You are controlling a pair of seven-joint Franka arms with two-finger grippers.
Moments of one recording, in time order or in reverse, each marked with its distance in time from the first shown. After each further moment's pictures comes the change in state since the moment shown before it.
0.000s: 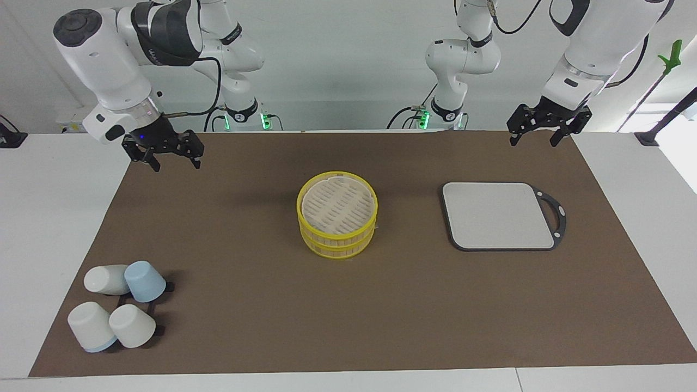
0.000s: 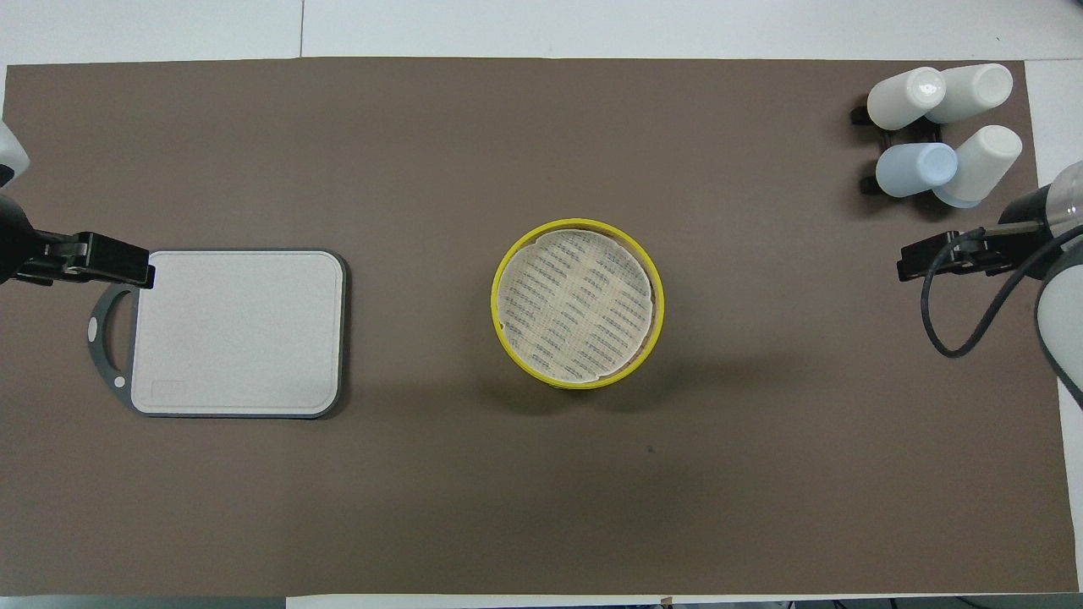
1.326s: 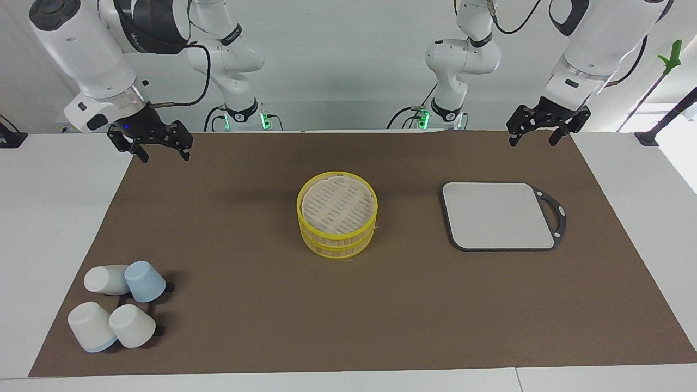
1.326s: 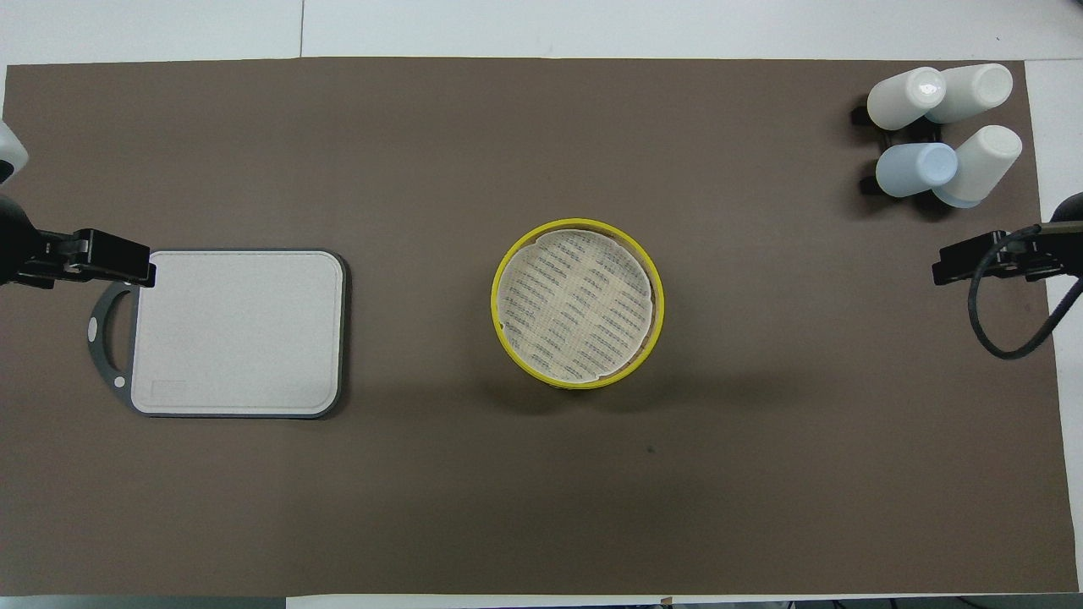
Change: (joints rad) left arm 0.000 0.000 -0.002 0.000 -0.002 0.000 -0.037; right arm -0.025 0.015 0.000 0.081 -0.034 -0.090 -0.002
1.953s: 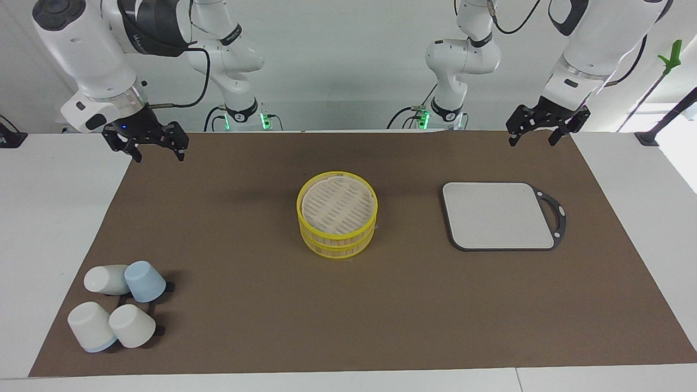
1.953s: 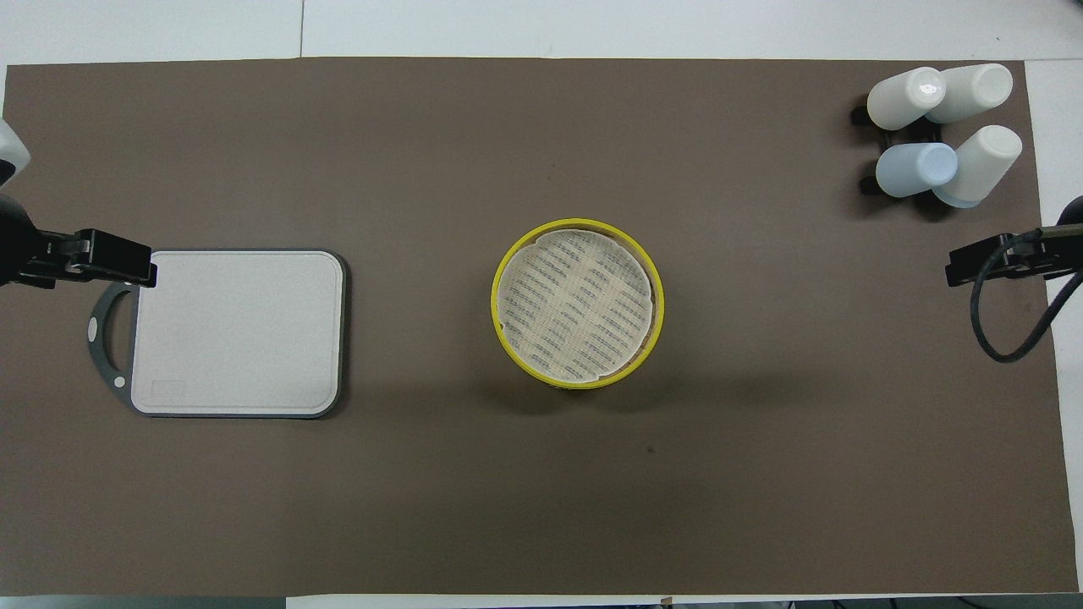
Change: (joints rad) left arm 0.000 0.000 -0.002 0.000 0.000 0.000 -0.002; right arm 0.000 0.001 0.003 0.000 -0.030 0.000 -0.012
